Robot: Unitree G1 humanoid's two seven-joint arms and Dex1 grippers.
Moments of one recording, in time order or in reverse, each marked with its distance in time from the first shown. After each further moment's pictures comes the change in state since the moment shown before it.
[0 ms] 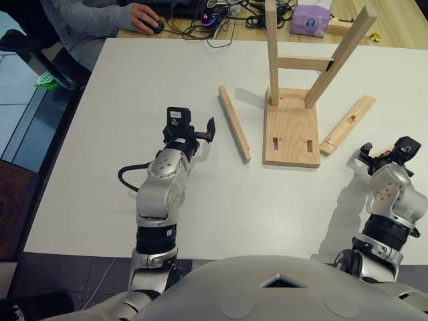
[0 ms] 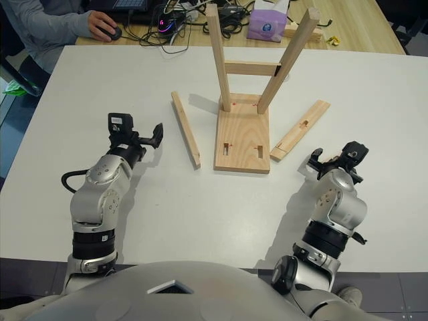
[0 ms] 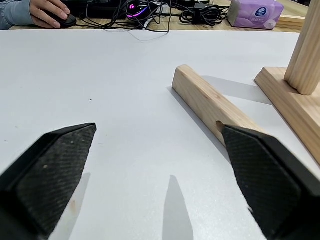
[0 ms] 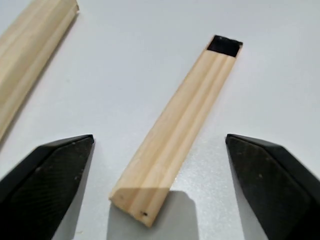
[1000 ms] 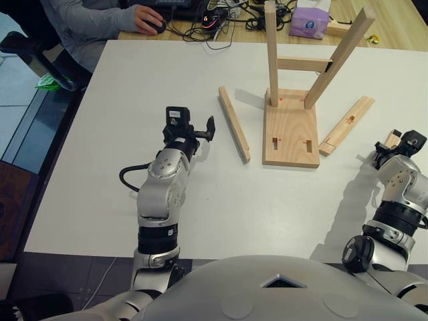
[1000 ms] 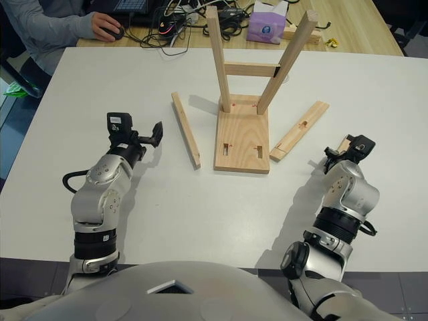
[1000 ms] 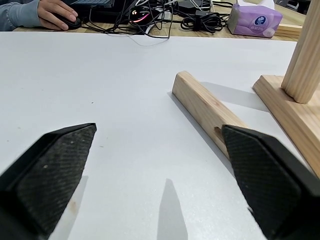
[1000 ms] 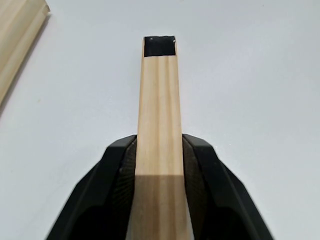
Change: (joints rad) left arm -0.002 -0.022 0.018 -0.001 -0.001 -0.006 0.017; right arm -0.106 -0.099 -0.010 0.163 0.007 0.053 0.039
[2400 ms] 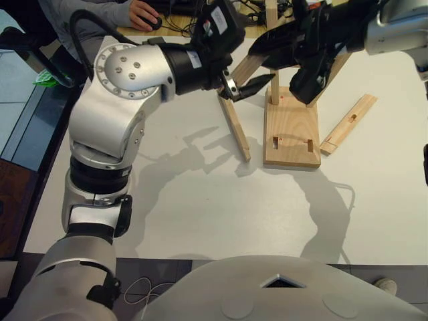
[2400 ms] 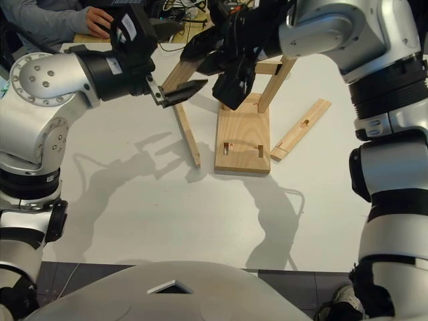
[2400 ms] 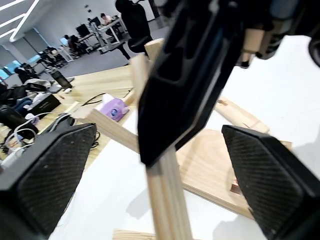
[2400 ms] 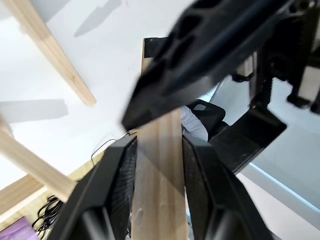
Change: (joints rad) left arm -0.617 0.479 -0.222 -0.103 -0.179 0.088 -0.665; right arm -0.916 -0.484 1.074 0.331 -0.622 -1.910 1.136
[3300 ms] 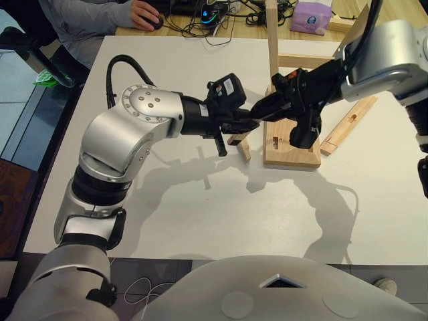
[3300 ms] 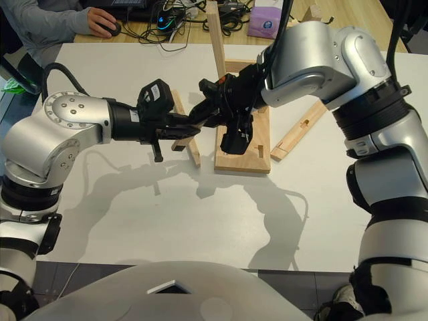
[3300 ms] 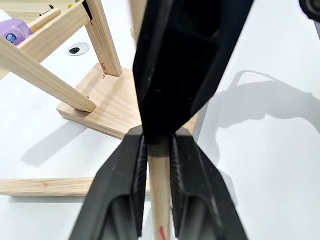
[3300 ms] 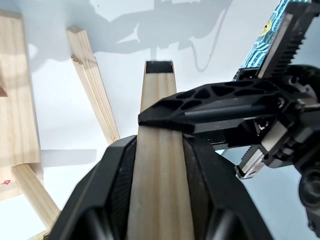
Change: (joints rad) left arm 0.093 0.053 -0.077 -0.018 -0.132 0.238 -0.123; right arm 0.086 -0.030 0.136 -0.126 -0.006 -0.128 0.046
